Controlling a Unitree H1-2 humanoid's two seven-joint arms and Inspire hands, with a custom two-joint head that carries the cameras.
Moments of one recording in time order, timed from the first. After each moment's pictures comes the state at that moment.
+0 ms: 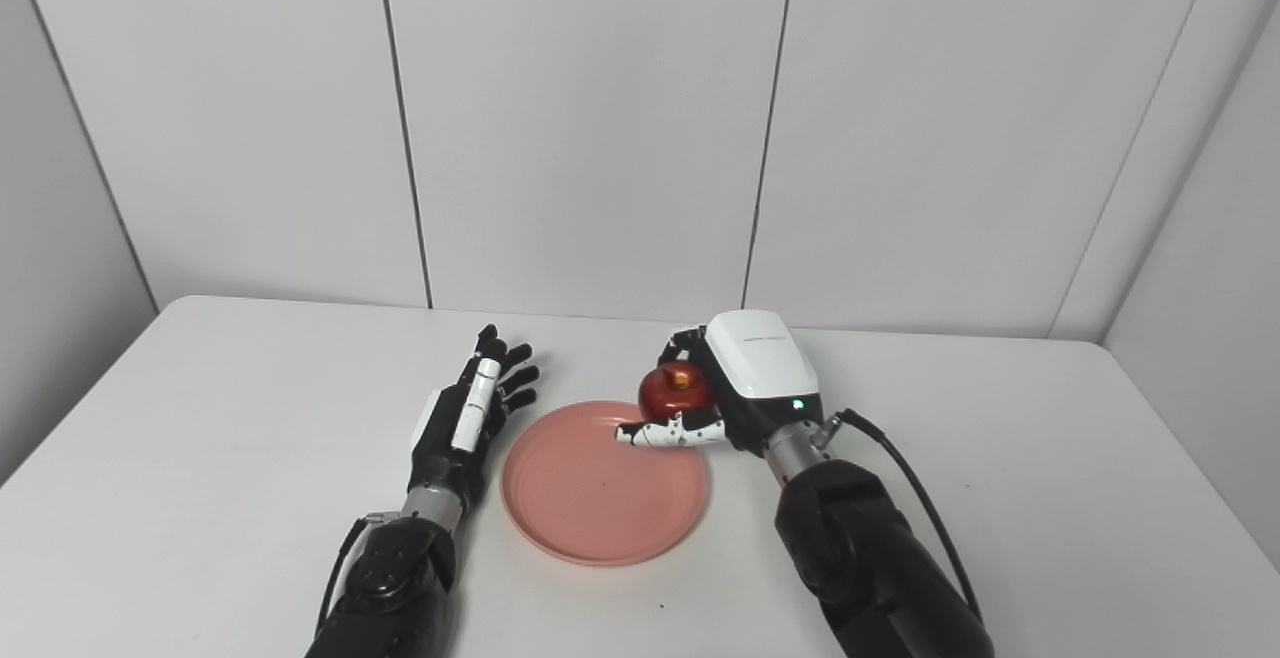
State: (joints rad) left arm -0.52 -0.09 0.05 0.71 -0.09 -0.18 0.00; right arm -0.57 -0.29 0.42 0.20 -0.85 0.05 -0.02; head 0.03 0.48
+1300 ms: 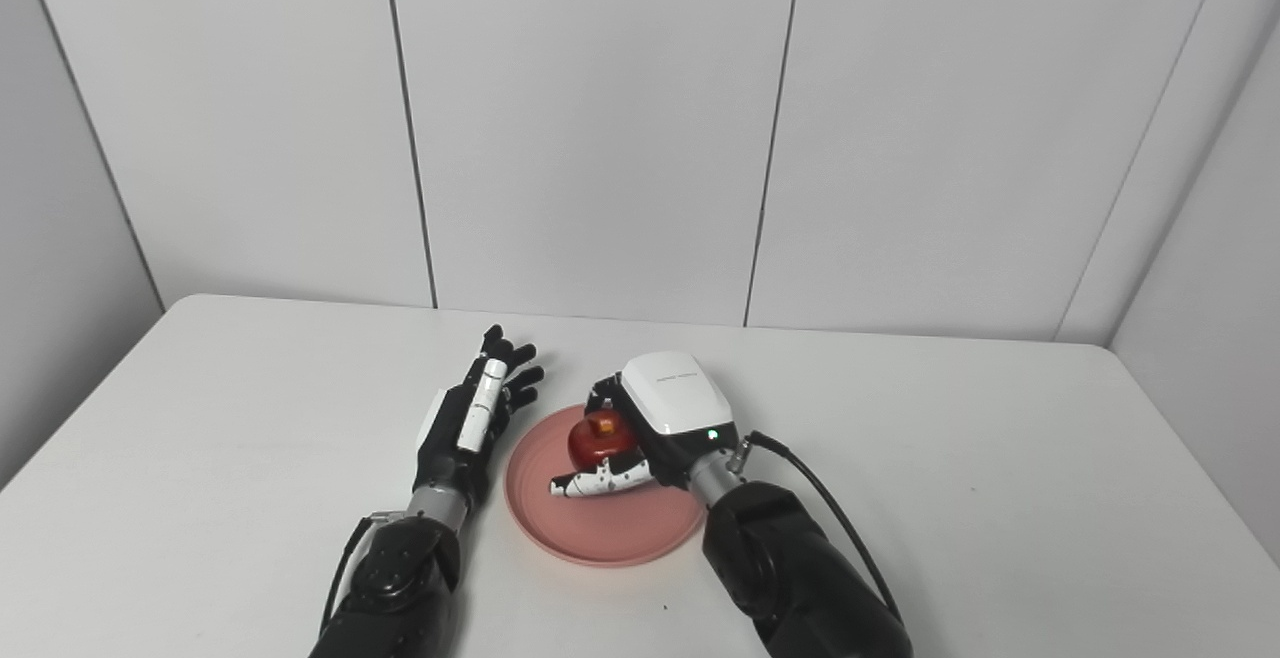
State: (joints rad) left arm -0.52 -0.09 0.05 0.71 -0.08 -0.18 0.00; right arm -0.60 -0.19 0.52 0.40 -0.89 0.00 -0.05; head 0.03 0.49
